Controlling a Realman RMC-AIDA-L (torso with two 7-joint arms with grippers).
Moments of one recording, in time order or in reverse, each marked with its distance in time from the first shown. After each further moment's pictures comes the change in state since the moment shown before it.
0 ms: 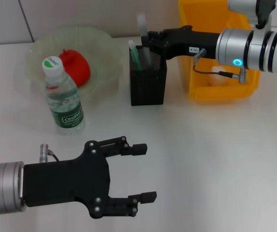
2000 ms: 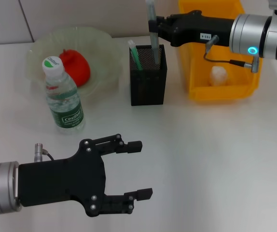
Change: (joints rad) left arm 0.024 0.000 -0.012 0.028 0.000 -0.003 -0.016; right arm -0.056 -0.002 0.011 -0.158 -0.022 -0.083 0.081
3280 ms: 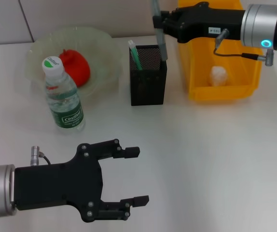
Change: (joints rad) left arm 0.031 0.002 -0.004 0.081 0.052 0.002 -0.011; right arm -0.117 0.000 -0.122 -0.292 -0.058 -0.011 0.180
